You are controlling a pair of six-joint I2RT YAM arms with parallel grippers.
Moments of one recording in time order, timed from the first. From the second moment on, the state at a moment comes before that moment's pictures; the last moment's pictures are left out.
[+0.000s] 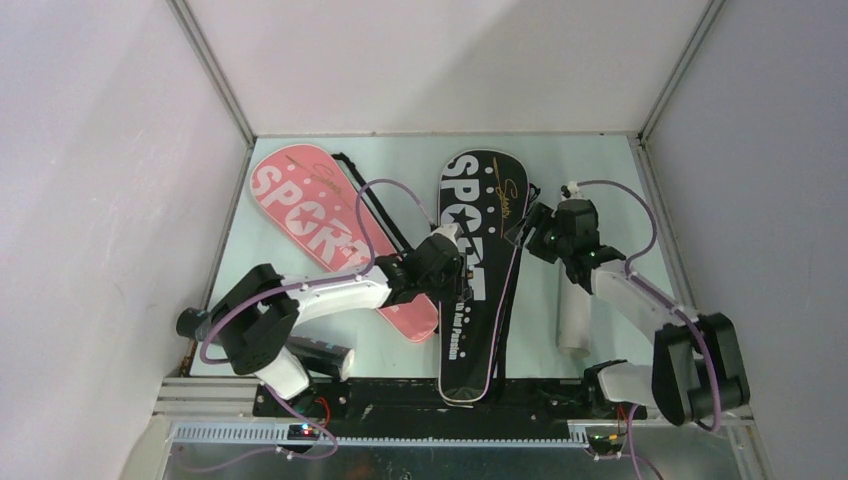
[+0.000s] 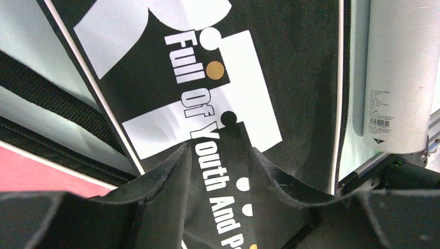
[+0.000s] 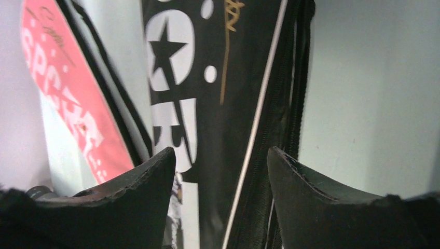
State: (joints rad) left arm -0.95 1.59 0.93 -0.15 -0.04 -0.74; right arm 0.27 1.25 0.68 -0.04 -0.15 0.72
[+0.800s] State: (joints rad) left arm -0.90 1.52 1.06 -0.30 -0.14 -0.64; right arm 0.28 1.63 0.73 0.12 -0.25 0.69
